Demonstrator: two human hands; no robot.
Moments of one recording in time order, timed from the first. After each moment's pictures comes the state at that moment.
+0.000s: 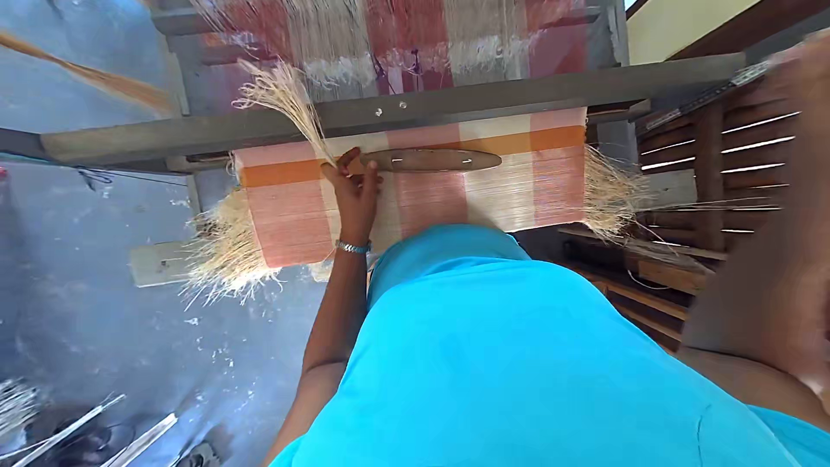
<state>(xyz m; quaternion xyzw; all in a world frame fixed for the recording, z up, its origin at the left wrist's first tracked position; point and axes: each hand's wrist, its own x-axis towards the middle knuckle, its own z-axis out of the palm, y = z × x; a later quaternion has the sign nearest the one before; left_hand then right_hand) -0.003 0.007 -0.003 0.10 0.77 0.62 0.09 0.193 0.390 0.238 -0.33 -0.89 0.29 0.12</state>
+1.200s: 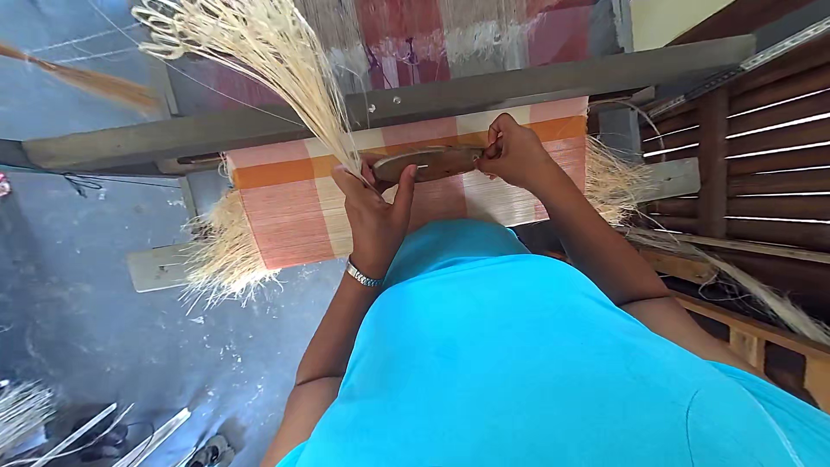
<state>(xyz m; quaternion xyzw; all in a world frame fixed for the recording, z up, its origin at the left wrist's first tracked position) 0.042 0.042 0.079 0.27 0.75 0.60 -0.08 0.089 0.292 0.075 -0.23 -0.85 0.45 -0.13</state>
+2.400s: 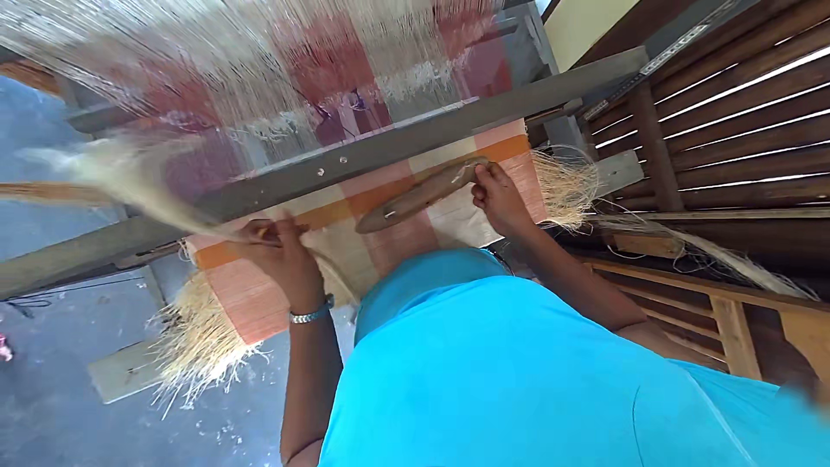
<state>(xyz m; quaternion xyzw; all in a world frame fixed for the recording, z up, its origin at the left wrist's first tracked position) -0.023 -0.008 0.026 0.08 0.72 0.68 0.01 0.143 0.301 0.030 -0.36 -0.56 0.74 0.12</state>
